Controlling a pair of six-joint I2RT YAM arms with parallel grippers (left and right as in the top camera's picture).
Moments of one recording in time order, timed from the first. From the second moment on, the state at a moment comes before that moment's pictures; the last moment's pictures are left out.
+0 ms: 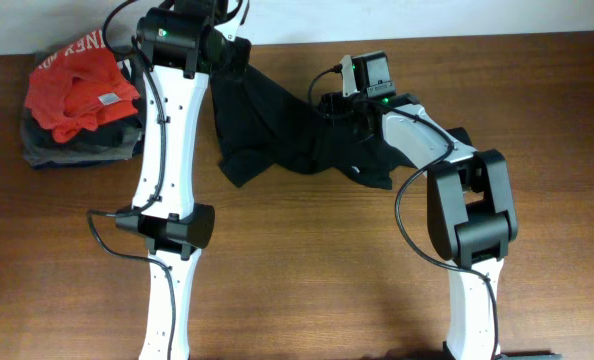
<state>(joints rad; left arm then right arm) -0.26 2.51 3.12 -1.59 -0.08 0.08 0.25 2.27 1.68 -0.28 -0.20 0.13</state>
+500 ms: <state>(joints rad) -0.26 2.51 3.12 -1.59 -0.08 0.08 0.25 2.29 1.68 -0.28 -0.19 0.07</state>
